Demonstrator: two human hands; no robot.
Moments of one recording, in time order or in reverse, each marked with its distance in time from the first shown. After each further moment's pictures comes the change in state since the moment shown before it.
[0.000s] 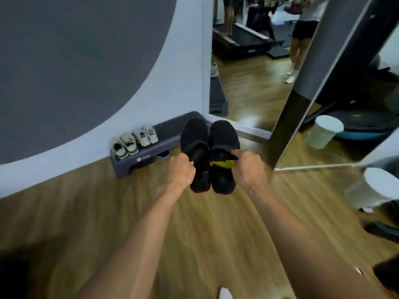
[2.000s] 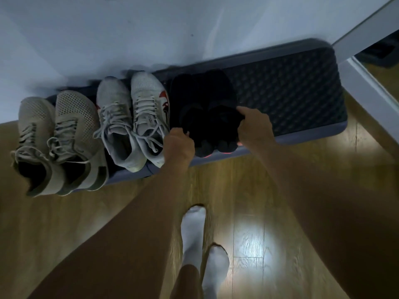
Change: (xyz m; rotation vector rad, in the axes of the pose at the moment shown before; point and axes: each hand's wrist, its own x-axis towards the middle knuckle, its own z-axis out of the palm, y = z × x) left_hand 1.033 -0.388 0.271 -0.340 -0.029 -0.767; right_hand 0.963 -0.094 0.753 -0.172 -0.535 -0.098
